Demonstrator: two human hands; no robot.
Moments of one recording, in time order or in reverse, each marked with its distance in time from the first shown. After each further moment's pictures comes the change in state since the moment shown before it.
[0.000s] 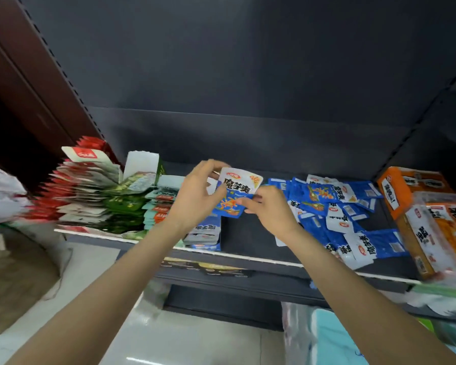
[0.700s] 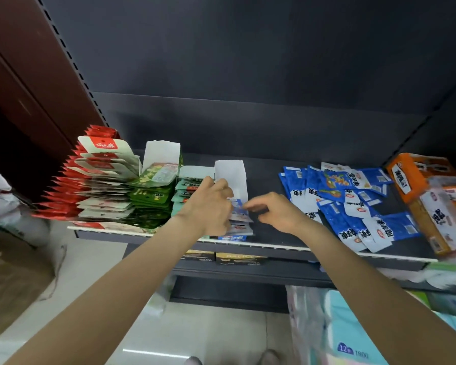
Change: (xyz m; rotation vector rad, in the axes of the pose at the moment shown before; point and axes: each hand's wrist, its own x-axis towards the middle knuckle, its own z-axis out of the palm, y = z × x) left_hand -0.012 -0.068 -0.025 1.070 -0.589 0.406; right_hand 0.001 -0.002 0.046 -0.328 -0.361 0.082
